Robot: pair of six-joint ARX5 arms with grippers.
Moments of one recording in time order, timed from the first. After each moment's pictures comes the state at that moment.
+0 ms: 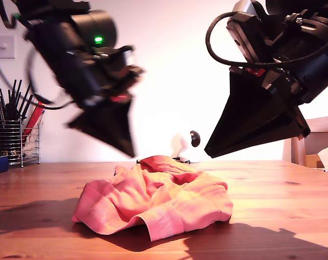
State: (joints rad) left arm -0.50 1.71 1.21 -0.72 0.37 0.03; right arm 0.58 1.25 0.65 -0.28 -0.51 0.13
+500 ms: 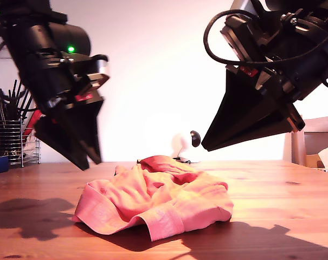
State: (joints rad) left arm -0.46 1.73 1.22 -0.82 0.37 0.22; right arm 0.58 1.25 0.65 -0.23 -0.49 0.13
